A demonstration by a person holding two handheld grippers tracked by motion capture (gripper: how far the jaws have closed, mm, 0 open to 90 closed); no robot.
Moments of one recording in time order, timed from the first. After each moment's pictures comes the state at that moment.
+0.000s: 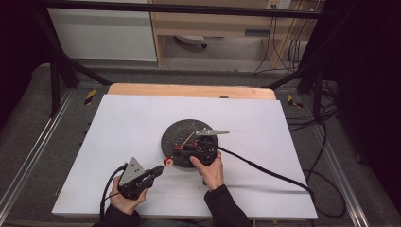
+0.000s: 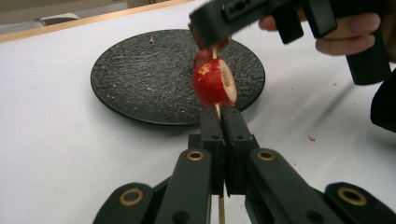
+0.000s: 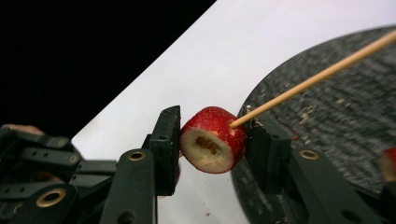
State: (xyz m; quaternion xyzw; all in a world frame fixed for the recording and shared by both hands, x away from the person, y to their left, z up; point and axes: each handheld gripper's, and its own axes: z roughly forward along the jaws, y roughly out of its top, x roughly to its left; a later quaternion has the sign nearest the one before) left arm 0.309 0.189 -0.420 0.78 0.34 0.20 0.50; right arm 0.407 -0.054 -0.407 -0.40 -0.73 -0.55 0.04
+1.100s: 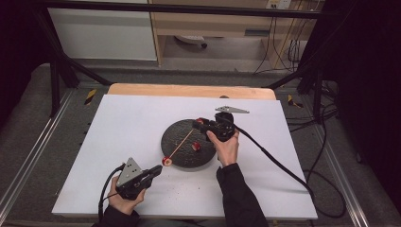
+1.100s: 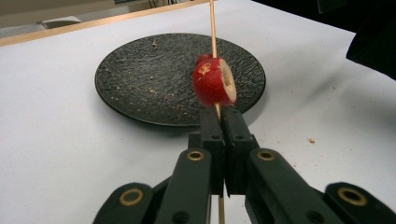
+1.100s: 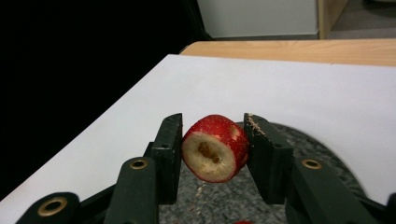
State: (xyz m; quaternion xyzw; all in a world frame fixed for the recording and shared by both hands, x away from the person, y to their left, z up) left arm 0.308 0.194 -0.419 0.77 0.34 0.20 0.50; right arm 0.456 -0.101 -0.366 -0.45 -0.70 -0.55 -0.07
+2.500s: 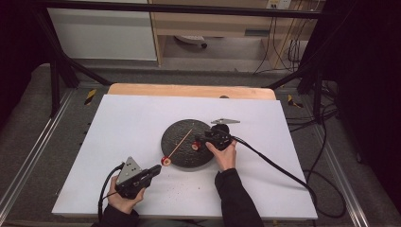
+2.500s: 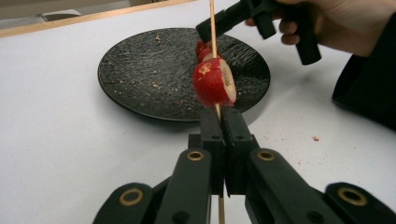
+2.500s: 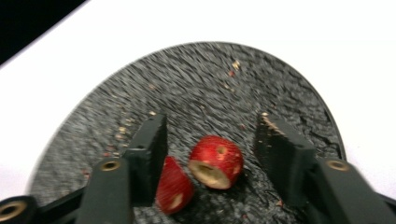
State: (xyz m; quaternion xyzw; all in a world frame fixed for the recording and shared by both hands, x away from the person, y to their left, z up) left arm 0.311 0.196 -0.421 0.77 0.35 0.19 0.50; right arm 0.470 -0.102 -0.437 -0.47 -0.75 -0.46 -0.09
